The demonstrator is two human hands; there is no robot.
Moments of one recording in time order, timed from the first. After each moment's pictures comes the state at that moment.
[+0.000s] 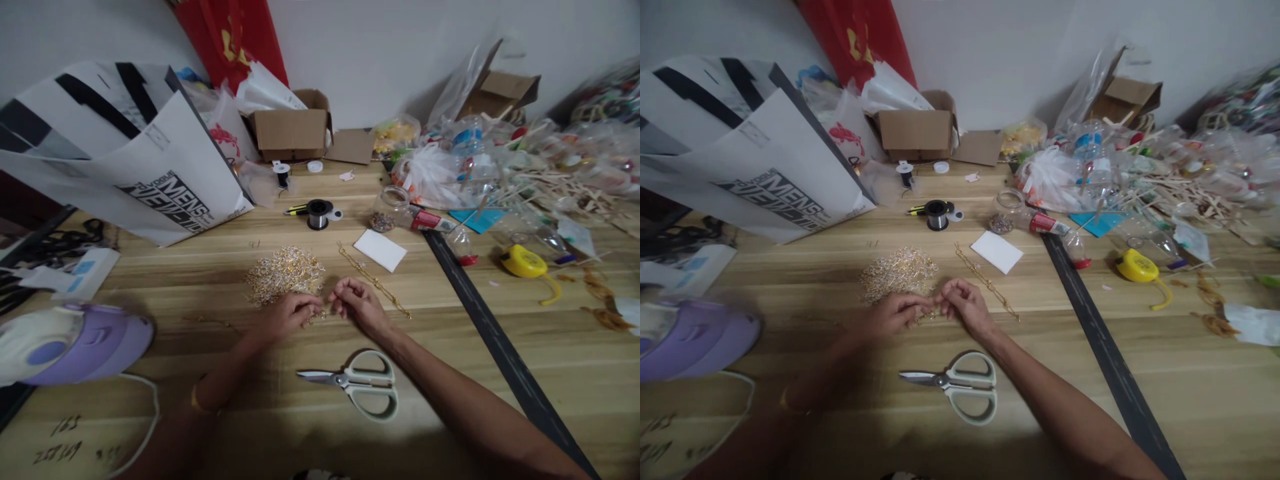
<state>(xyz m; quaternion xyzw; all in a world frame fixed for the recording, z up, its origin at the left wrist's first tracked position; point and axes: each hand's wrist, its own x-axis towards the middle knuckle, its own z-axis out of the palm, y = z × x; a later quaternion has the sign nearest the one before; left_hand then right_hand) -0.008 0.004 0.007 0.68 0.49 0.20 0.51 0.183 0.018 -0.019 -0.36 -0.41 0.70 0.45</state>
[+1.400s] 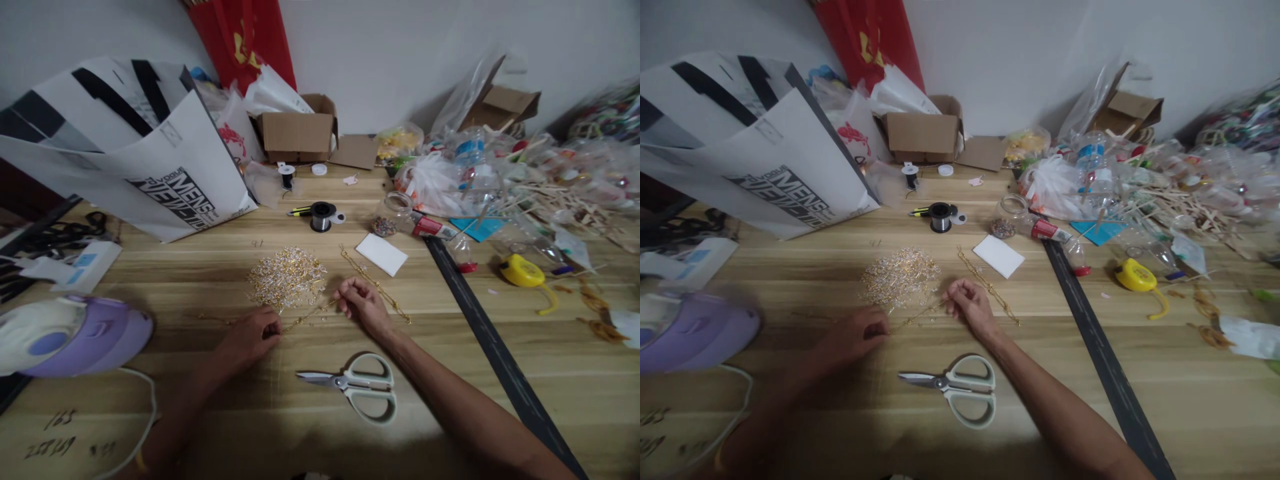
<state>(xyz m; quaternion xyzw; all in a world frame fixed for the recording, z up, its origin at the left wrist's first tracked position) -0.059 -0.035 0.021 0.75 0.57 0.07 0.34 0.186 0.021 -0.018 -0.40 -0.44 0.66 0.45</state>
